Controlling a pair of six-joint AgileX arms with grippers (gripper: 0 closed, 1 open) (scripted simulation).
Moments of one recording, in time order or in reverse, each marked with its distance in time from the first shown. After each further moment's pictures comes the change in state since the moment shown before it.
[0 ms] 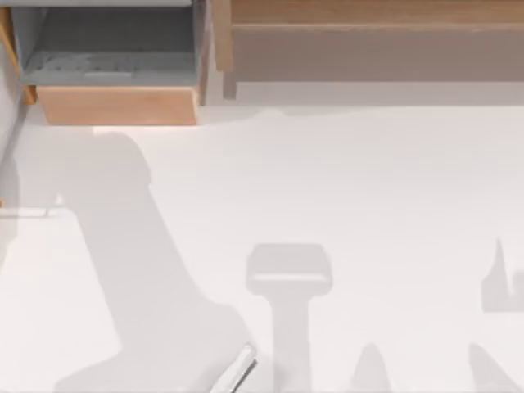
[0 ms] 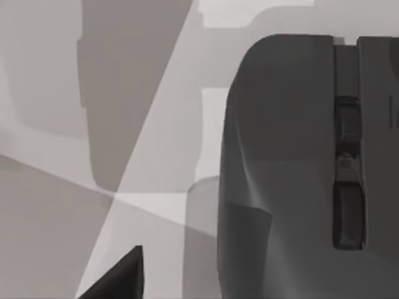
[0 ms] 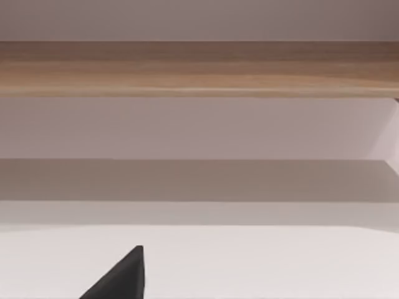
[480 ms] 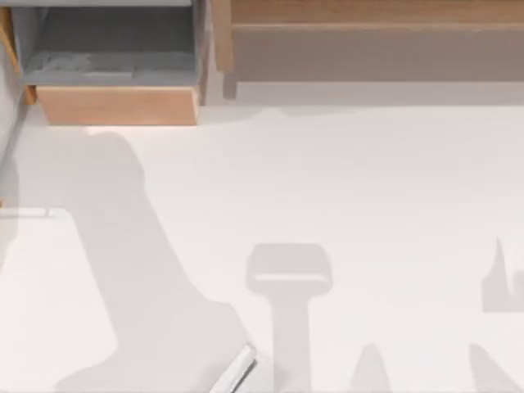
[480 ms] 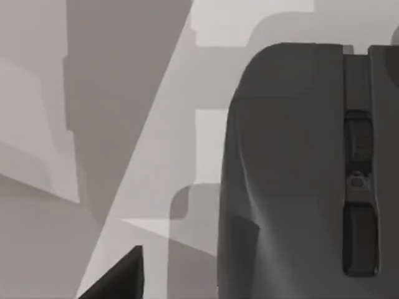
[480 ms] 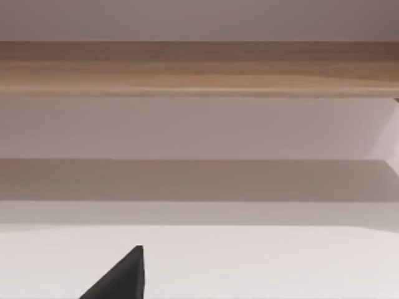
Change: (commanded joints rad) left arm 0.001 0.004 -0.037 0.041 0.000 0.001; right arm 0.000 0.000 0.000 0.000 0.000 0.000
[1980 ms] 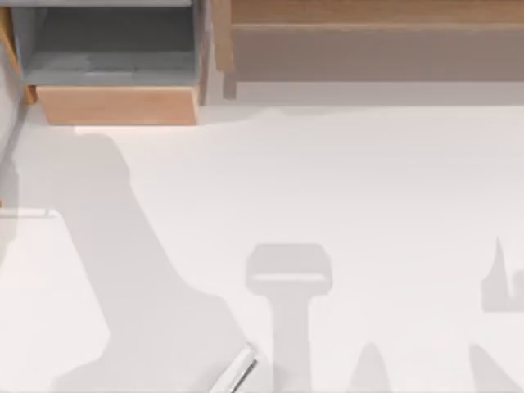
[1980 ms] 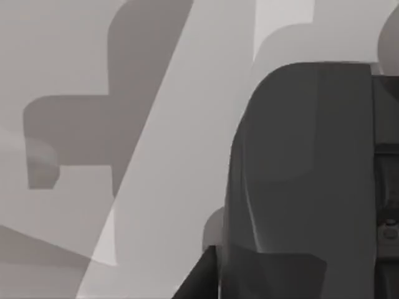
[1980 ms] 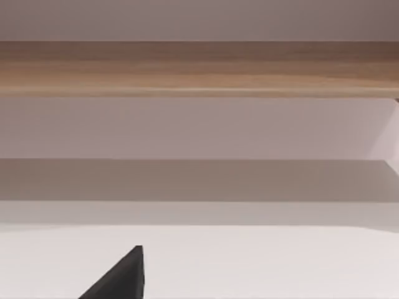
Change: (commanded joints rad) left arm 0.000 0.012 -0.051 0.063 0.000 0.000; right arm 0.000 0.000 0.000 0.000 0.000 0.000
